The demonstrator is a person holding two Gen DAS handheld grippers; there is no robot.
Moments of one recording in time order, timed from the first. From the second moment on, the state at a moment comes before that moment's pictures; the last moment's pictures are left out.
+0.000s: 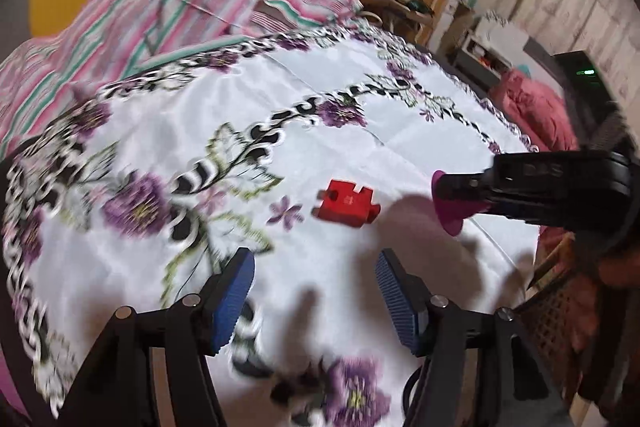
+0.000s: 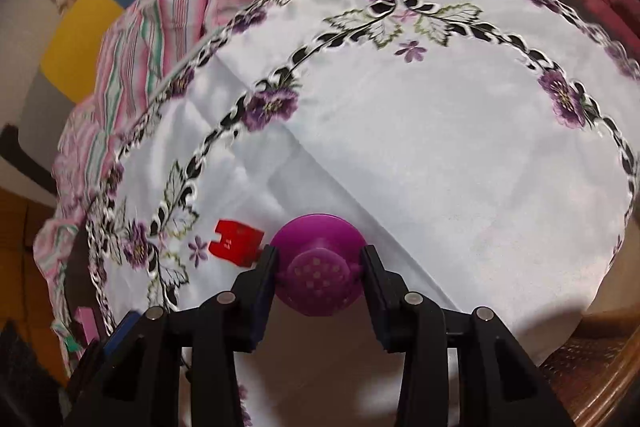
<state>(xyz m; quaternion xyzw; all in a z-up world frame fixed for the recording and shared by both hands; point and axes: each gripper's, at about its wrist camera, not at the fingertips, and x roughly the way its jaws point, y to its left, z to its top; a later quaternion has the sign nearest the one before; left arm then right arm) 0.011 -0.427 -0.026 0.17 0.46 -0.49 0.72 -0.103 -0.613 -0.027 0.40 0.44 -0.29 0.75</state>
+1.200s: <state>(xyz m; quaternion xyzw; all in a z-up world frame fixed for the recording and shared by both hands) 0.017 -0.481 -0.062 0.19 0.45 -0.51 0.71 -0.124 -0.621 -0.024 0.45 0.38 -0.32 0.74</state>
